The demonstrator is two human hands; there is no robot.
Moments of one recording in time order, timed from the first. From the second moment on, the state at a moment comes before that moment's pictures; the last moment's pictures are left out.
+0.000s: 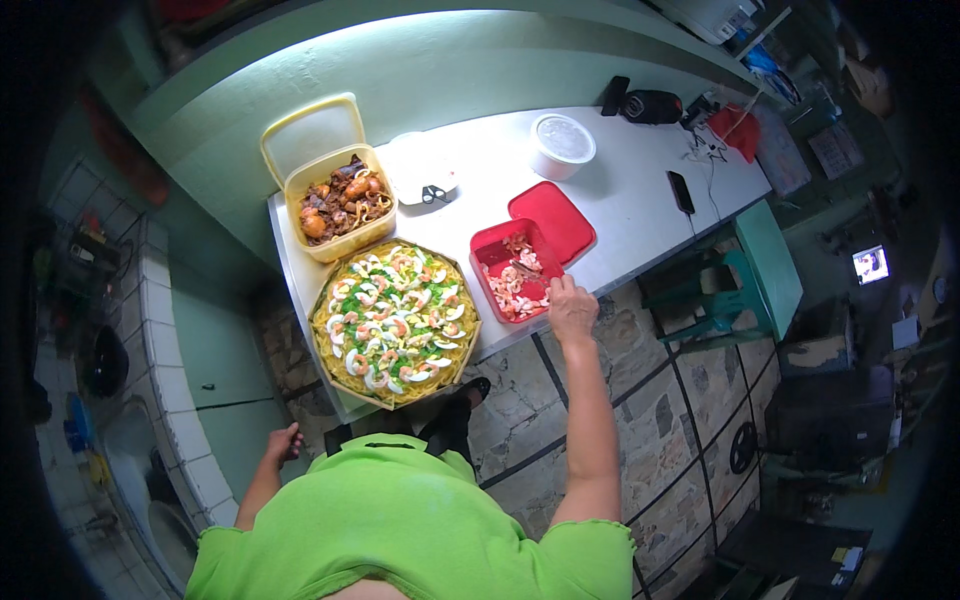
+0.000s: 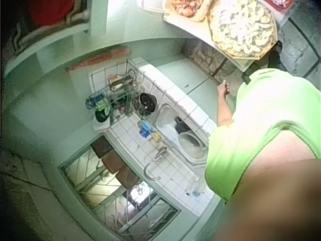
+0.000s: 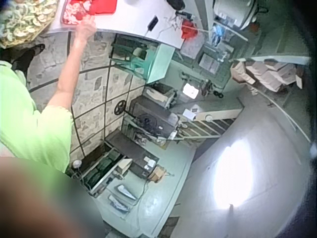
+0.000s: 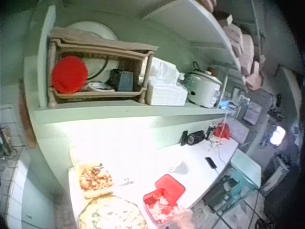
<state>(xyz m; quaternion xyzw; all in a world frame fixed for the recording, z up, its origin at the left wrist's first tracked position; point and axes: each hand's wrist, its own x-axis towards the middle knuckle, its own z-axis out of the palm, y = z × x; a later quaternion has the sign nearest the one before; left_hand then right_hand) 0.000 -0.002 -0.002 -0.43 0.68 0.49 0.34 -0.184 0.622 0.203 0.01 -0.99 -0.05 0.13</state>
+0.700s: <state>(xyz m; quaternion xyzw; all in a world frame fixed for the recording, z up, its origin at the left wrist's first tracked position) 0.018 -0.003 -0.018 -0.43 0.67 0.50 0.34 -0.078 0.517 0.225 -0.06 -0.89 0.44 -0.01</state>
